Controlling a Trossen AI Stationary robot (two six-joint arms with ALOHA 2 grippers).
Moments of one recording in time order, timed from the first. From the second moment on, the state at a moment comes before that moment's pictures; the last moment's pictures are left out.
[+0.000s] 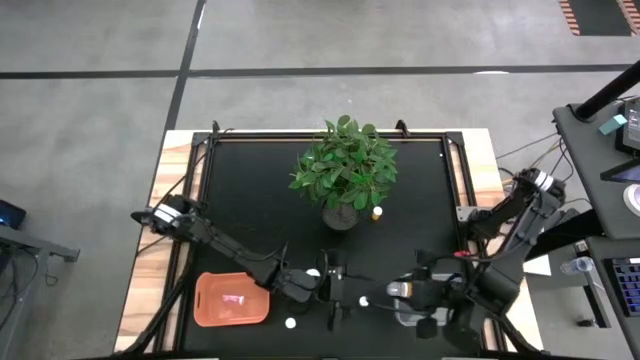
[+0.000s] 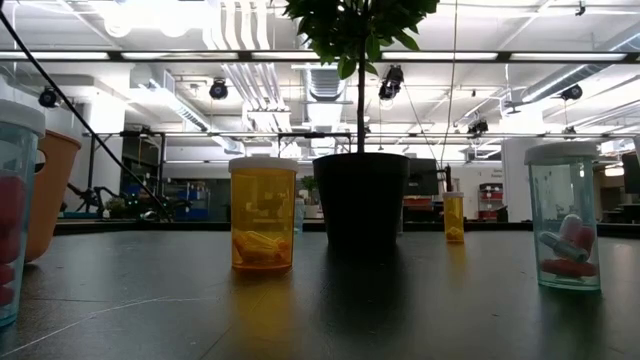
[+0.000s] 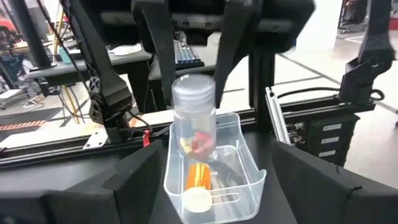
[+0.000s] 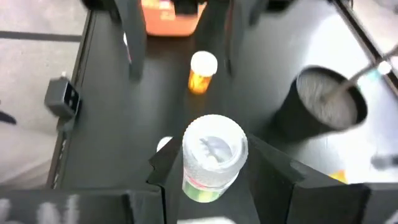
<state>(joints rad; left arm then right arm) -0.48 1.94 1.33 0.54 -0.40 0.06 0.94 1.51 1.35 -0.93 0.74 0.76</state>
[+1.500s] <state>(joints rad) -0.48 1.90 1.32 0.54 -0.41 0.10 1.24 1.47 0.62 -0.17 0.89 0.93</state>
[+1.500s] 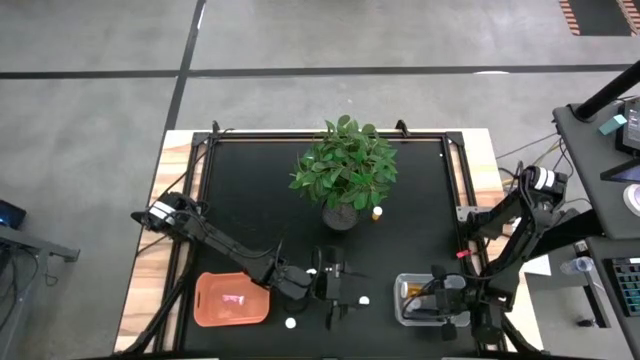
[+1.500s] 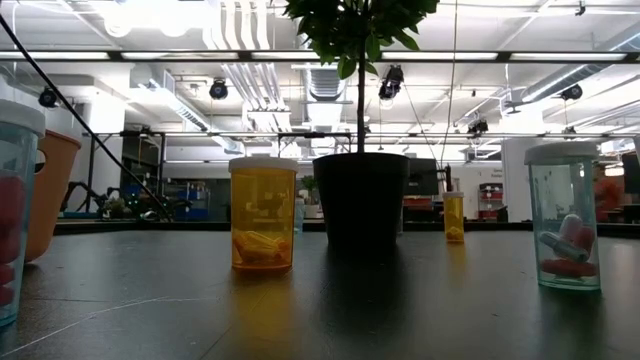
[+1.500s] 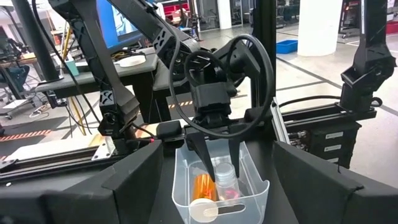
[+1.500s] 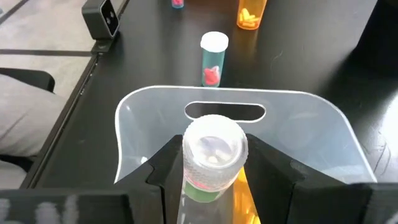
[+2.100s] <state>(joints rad) -0.48 1.90 1.32 0.54 -0.41 0.09 1.24 1.52 0.62 -0.14 0.83 0.90</state>
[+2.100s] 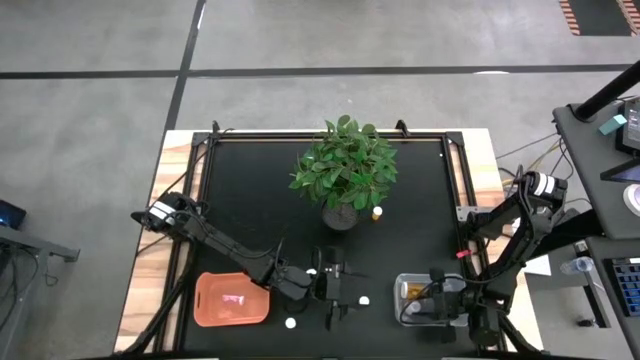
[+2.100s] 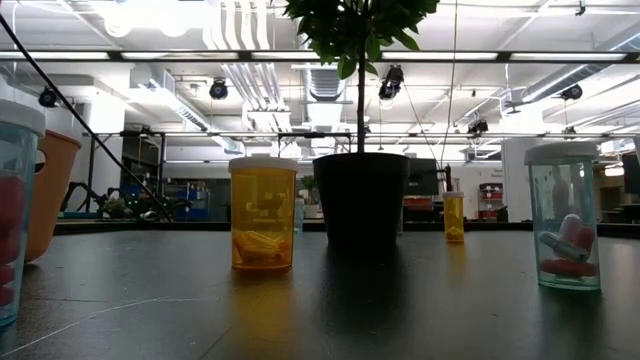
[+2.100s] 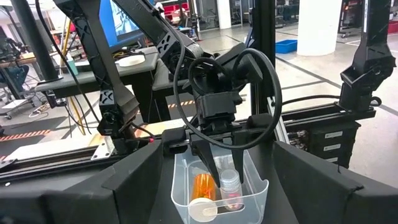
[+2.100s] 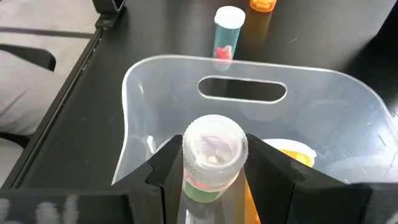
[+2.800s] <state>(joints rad) -0.48 1.90 1.32 0.54 -0.41 0.09 1.22 1.50 0.63 -0.15 0.82 0.92</state>
